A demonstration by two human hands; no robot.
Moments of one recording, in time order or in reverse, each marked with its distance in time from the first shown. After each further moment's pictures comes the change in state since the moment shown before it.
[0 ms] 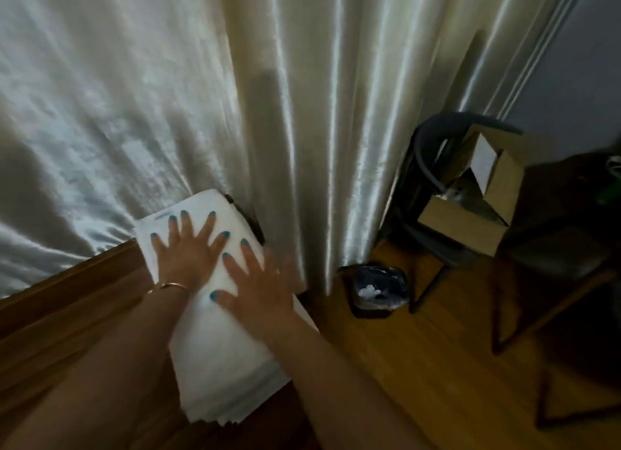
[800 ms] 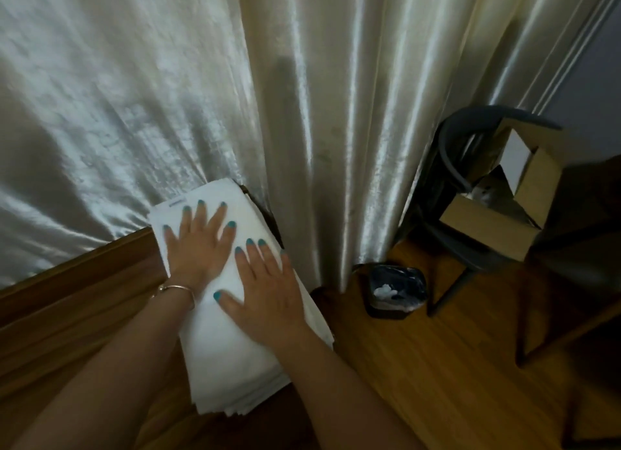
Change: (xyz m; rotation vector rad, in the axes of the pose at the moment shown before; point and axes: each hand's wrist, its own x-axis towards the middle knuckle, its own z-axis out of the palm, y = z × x) left_hand -0.013 -0.010 0.004 -0.024 0.157 -0.002; right_hand -0.011 -0.008 0.015 -0.011 0.202 -0.137
